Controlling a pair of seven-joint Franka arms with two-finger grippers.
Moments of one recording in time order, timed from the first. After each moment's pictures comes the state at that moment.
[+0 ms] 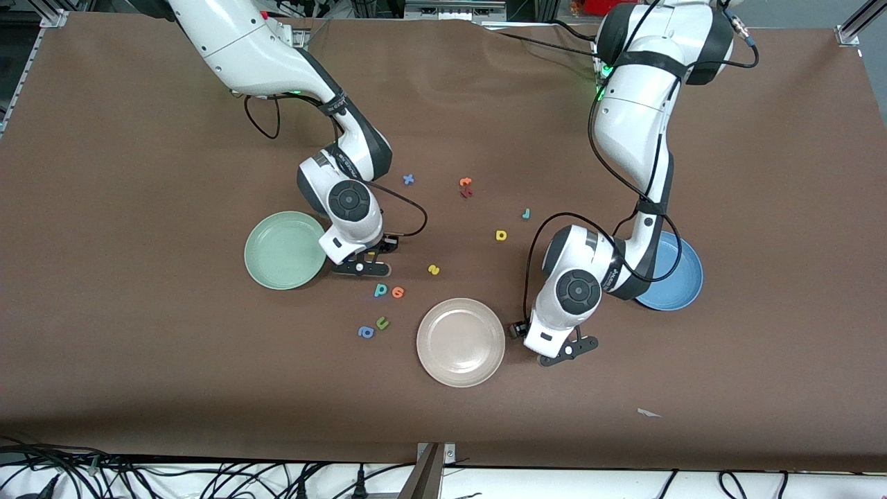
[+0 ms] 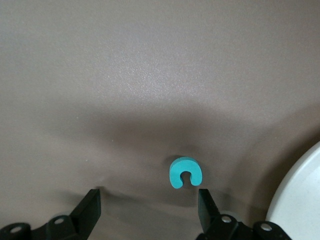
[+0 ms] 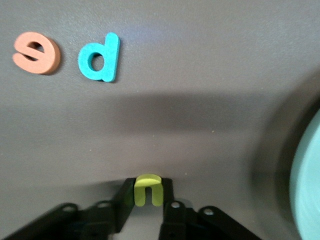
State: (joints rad) left arm -0.50 1.07 0.18 -1.07 -0.20 2.13 -0.68; right arm 0.46 0.69 0.14 -1.72 -0.15 2.31 0.73
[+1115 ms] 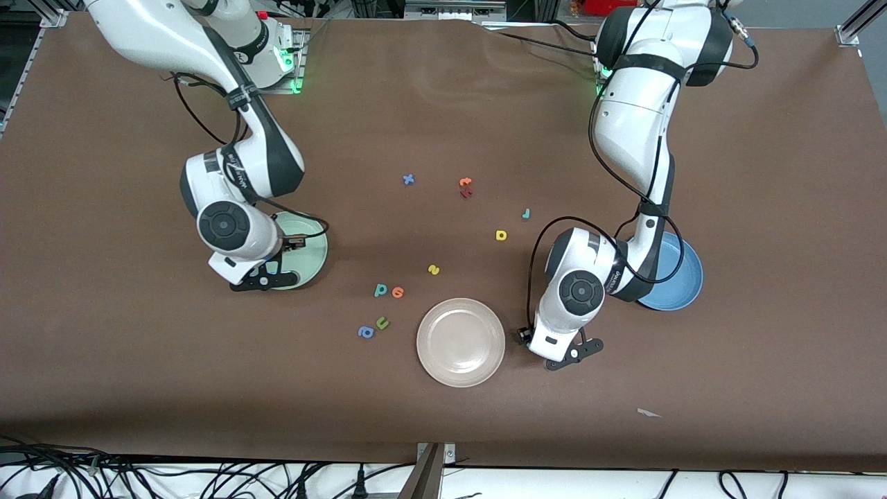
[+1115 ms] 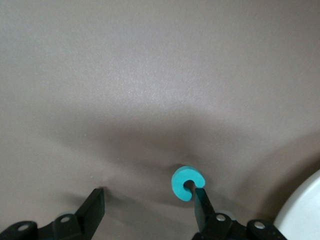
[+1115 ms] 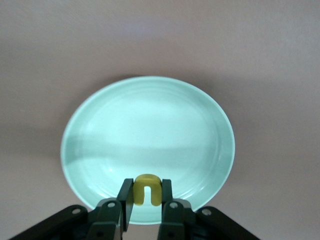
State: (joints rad) left arm -0.50 1.09 0.20 -1.05 -0.20 2.16 -0.74; right arm 0.20 0.51 0.12 -1.77 -0.15 2.00 0.25
